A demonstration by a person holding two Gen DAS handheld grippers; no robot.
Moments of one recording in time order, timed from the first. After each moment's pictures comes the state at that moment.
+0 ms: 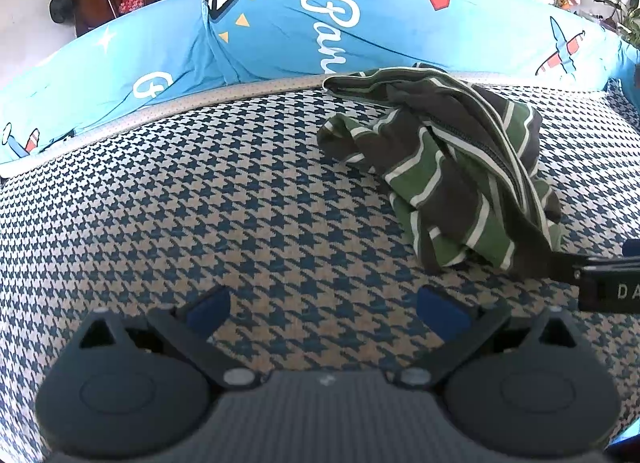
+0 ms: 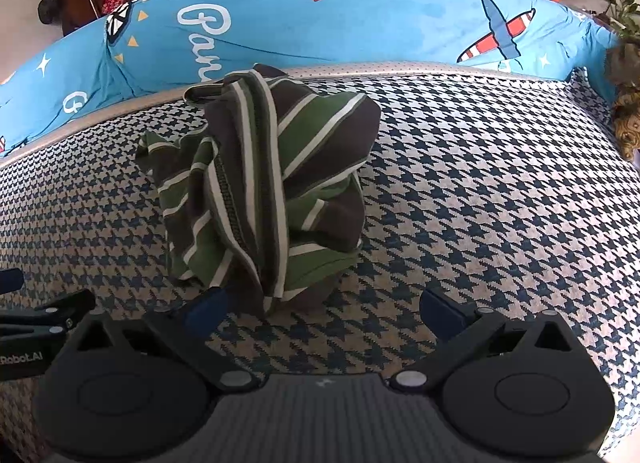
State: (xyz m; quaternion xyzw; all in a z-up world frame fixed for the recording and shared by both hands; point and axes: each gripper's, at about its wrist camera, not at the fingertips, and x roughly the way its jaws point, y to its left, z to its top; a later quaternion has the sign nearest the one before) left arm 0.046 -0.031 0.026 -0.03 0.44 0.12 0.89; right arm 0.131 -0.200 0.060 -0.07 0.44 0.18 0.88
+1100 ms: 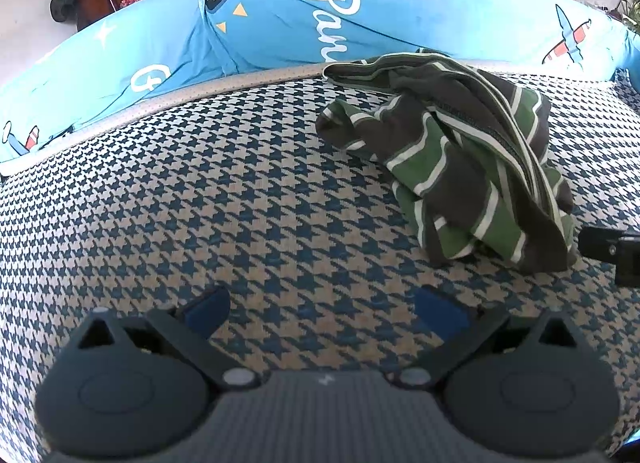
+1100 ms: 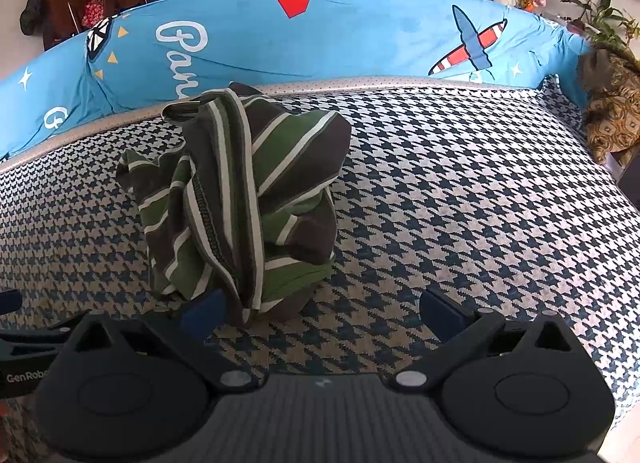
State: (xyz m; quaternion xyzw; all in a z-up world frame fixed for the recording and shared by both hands) left arm 0.050 -0.034 0.008 -0.02 0.45 0.12 0.88; right arm 0.129 -0.205 0.069 -0.08 0.43 0.13 0.89
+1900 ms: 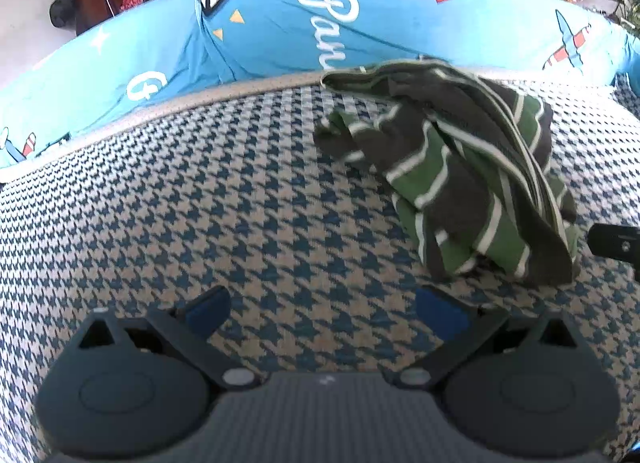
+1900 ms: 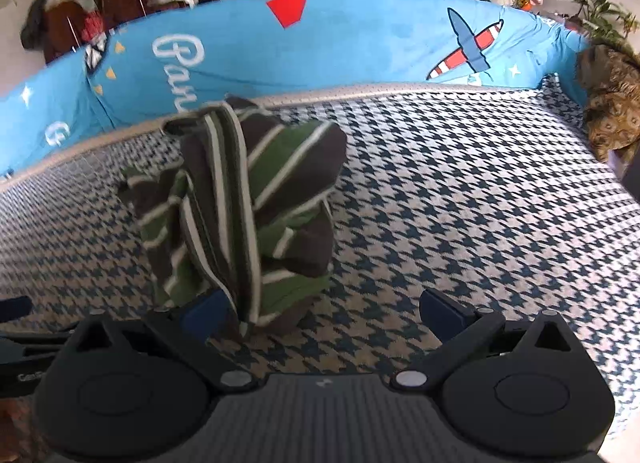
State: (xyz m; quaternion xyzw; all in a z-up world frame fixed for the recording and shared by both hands) left arm 0.060 -0.031 0.011 -0.02 0.43 0.13 0.89; right arm 0.134 -0.215 0.073 -0.03 0.41 0.15 0.90
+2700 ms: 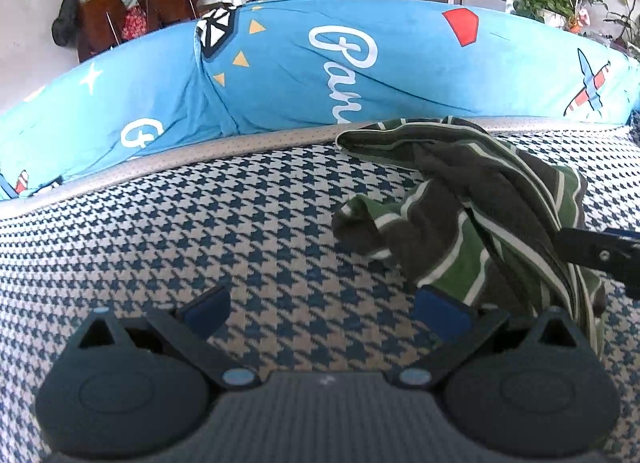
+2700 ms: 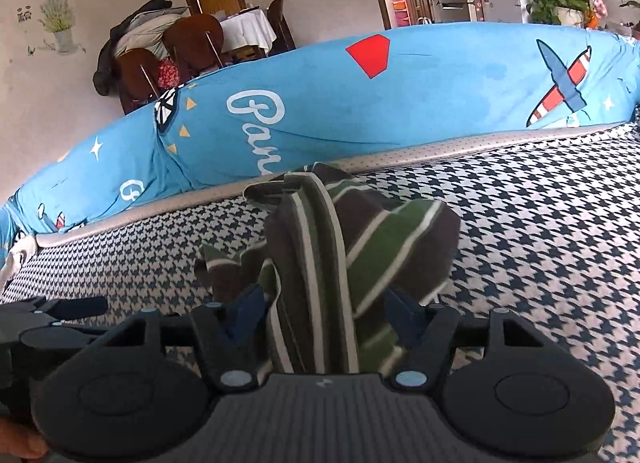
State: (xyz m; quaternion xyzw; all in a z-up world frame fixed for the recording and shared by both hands) left arm 0.123 0.002 0.024 -0.02 0.40 0.12 0.91; right arm 0.185 -0.172 0.070 0.02 0.36 0.27 0.89
